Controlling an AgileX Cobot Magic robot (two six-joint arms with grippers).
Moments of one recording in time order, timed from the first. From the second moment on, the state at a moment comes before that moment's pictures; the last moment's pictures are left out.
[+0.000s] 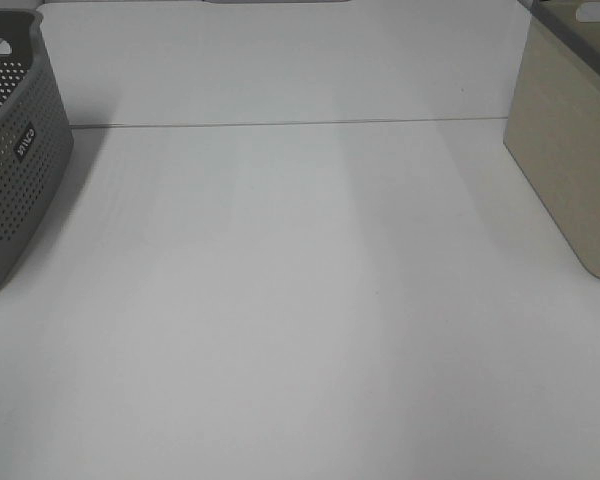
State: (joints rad) left arm 0.02 -0.01 -0.50 0.00 1.06 0.01; right arm -0.02 1.47 -1.38 0.16 1.22 -0.12
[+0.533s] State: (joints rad) left arm 0.02 -0.01 -0.50 0.00 1.06 0.01; right arm -0.02 0.89 -0.67 0.13 1.22 -0.12
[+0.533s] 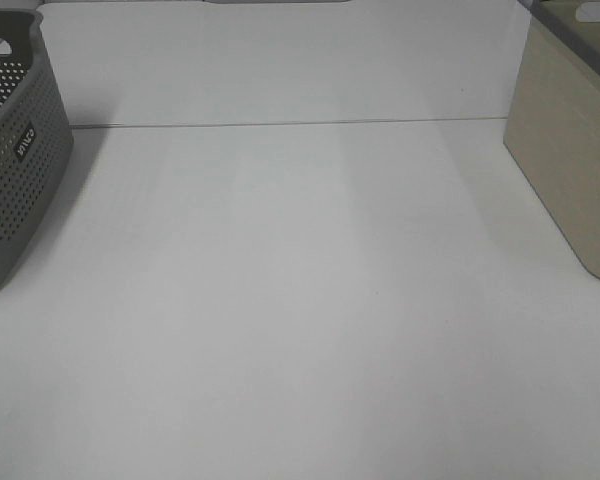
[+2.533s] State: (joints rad) left arm 0.02 -0.01 -0.50 0.00 1.06 0.01; right arm -0.02 0.00 -0.51 0.13 1.08 -0.17
